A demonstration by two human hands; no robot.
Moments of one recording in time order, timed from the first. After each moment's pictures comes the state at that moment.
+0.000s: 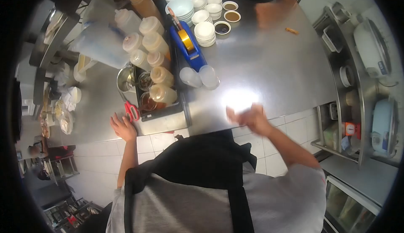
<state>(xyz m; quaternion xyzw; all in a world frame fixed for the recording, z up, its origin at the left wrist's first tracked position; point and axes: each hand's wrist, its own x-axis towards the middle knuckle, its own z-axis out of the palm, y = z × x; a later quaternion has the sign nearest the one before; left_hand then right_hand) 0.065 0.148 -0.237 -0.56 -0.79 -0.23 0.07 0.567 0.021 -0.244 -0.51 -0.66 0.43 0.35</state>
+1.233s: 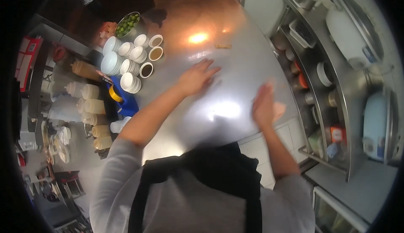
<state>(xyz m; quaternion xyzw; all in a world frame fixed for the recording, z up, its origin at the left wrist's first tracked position) 0.700 0.247 -0.175 -0.98 -0.17 -0.07 -0.07 0.903 0.032 -0.277 -0.76 -0.49 0.06 0.43</state>
